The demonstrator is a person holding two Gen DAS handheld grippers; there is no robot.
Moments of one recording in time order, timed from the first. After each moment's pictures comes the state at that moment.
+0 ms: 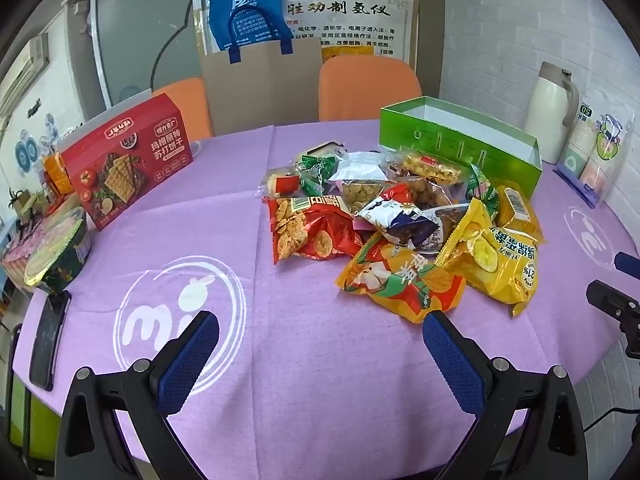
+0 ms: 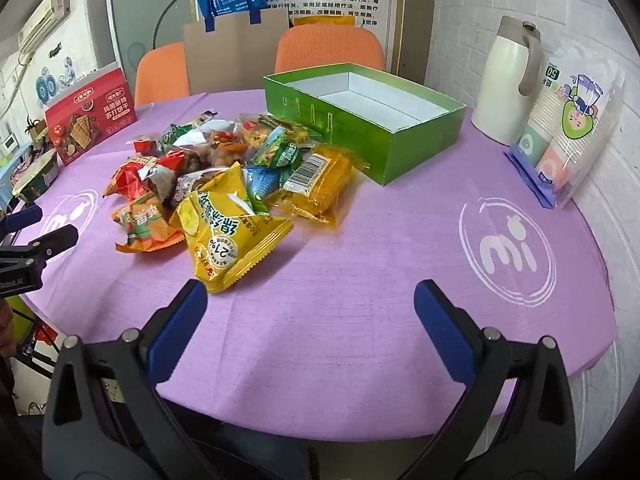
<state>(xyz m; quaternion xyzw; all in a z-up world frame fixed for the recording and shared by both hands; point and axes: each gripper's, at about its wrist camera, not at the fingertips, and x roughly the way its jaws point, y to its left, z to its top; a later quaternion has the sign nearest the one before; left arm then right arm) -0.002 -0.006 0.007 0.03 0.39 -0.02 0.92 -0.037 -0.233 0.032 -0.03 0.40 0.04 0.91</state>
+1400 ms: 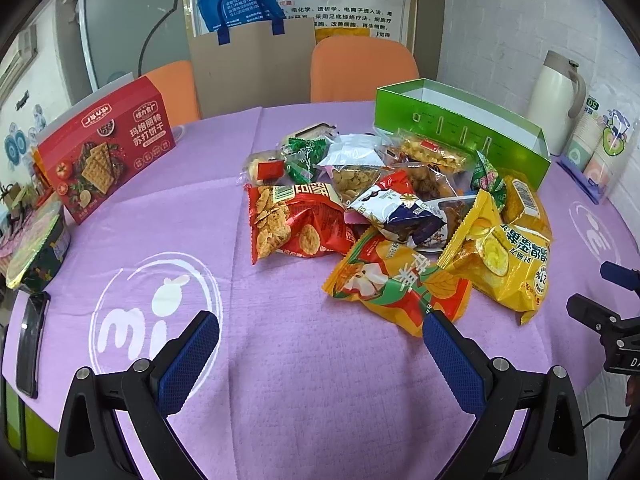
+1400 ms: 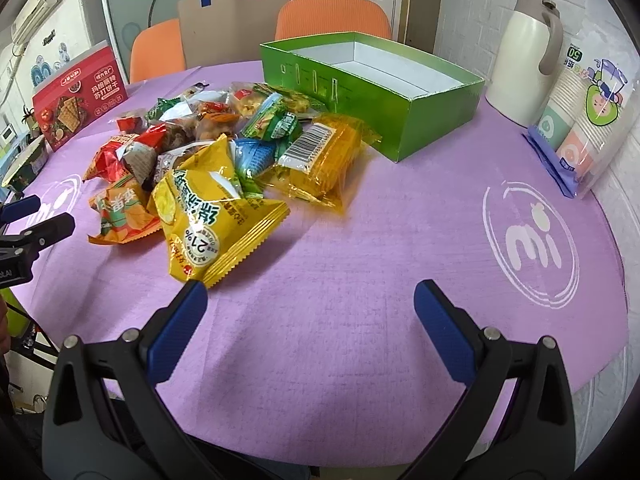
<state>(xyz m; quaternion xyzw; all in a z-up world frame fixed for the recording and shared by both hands) 0.025 -0.013 -0.013 0.02 0.42 -0.03 0.91 -0.003 -0.236 -0.001 -0.03 0.45 0.05 0.89</state>
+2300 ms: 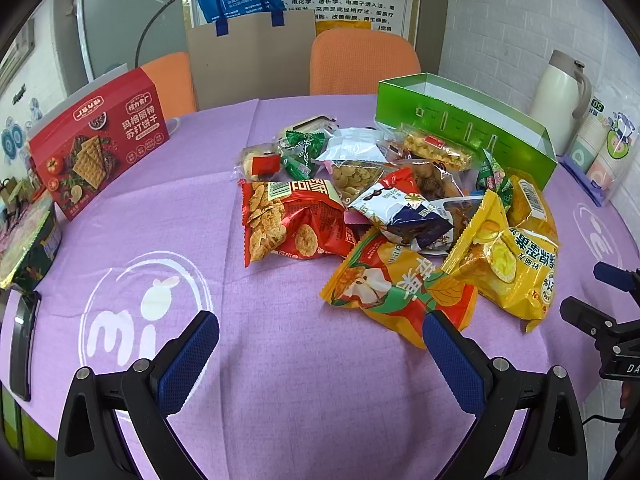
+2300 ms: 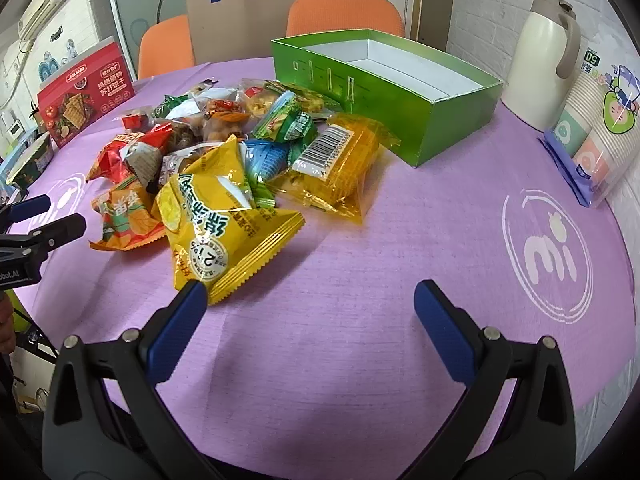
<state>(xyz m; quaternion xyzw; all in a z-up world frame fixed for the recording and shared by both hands) 0.038 -0.013 -0.019 0.01 0.43 -0.03 0.90 0.009 -0.228 -0.005 -0.03 0.45 0.07 0.89</state>
